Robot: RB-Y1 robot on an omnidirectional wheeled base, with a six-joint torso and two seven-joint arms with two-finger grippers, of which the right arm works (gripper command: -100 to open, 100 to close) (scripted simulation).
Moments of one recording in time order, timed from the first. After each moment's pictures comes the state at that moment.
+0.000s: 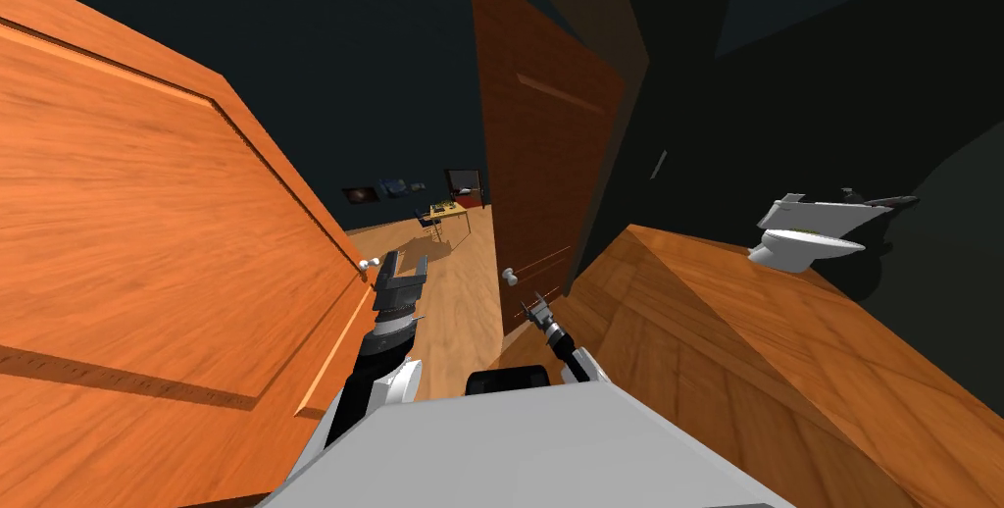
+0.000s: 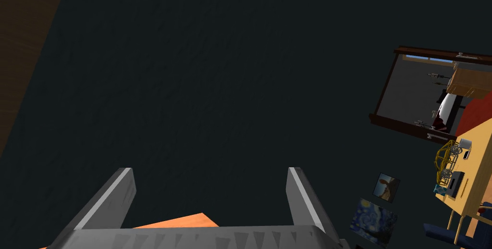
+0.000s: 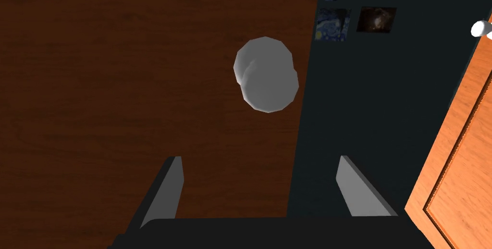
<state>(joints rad) 0.05 0.00 -0.18 -0.89 0.81 -0.90 1.01</state>
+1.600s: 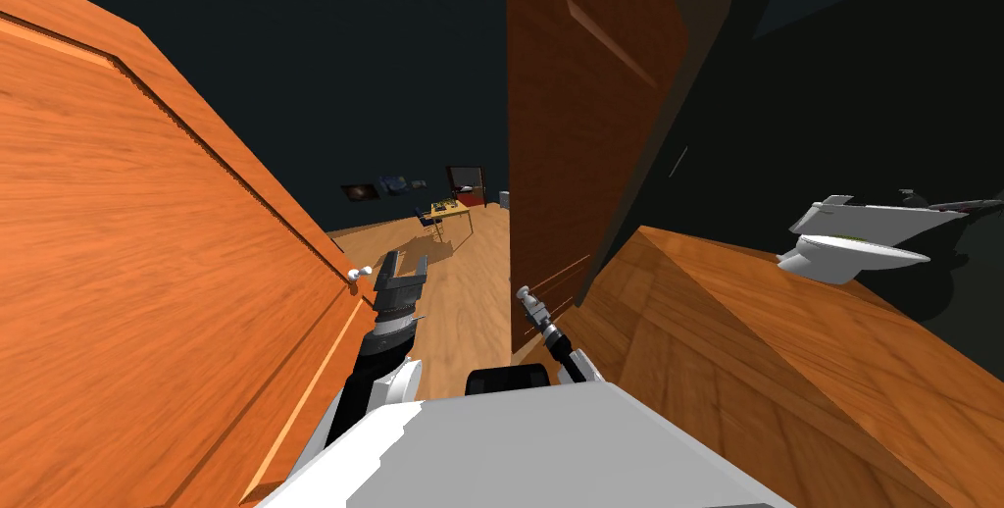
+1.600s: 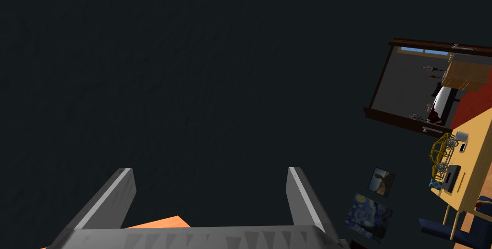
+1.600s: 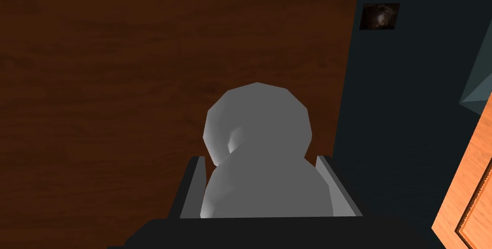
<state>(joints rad) 0.06 0.03 -0.17 -0.90 0.80 -0.89 0.99</state>
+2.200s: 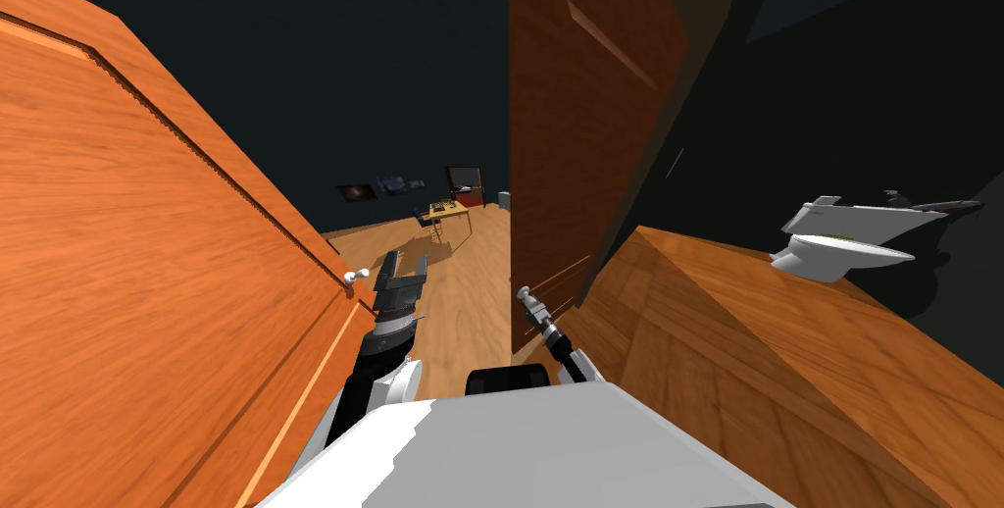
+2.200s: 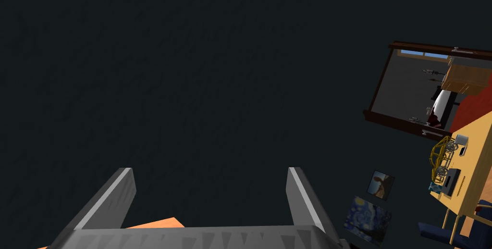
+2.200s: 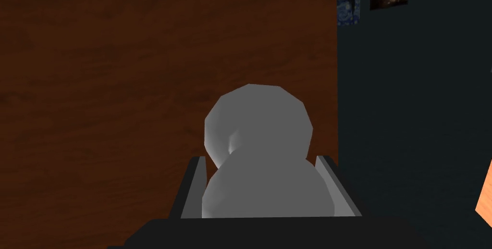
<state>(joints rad) 0.06 0.02 -0.15 -0.88 0.77 -0.89 0.85</state>
